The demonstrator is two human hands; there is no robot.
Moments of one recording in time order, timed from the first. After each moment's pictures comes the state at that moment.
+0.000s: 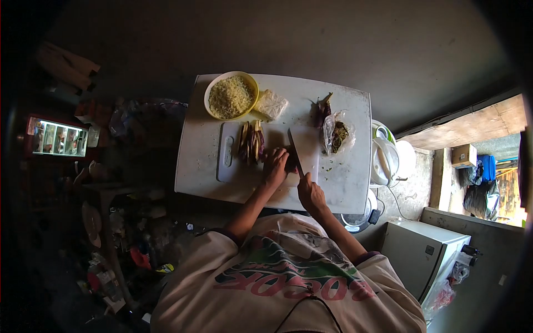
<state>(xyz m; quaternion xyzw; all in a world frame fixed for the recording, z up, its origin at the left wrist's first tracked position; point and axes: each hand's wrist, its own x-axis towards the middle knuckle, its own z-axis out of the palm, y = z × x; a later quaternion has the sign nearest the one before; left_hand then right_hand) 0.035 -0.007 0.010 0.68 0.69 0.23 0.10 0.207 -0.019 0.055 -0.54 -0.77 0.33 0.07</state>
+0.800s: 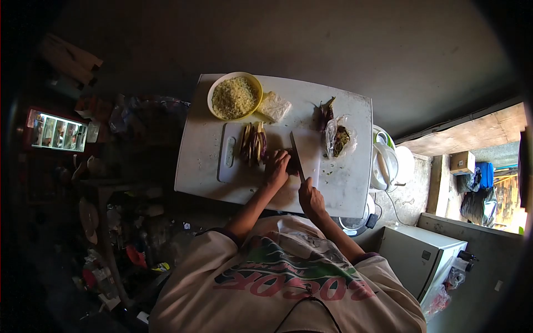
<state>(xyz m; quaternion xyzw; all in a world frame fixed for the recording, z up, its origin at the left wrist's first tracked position) 0.034 -0.006 0.010 0.67 0.69 0.24 0.08 0.209 -0.029 0.049 -0.56 -0.76 0.32 0.07</state>
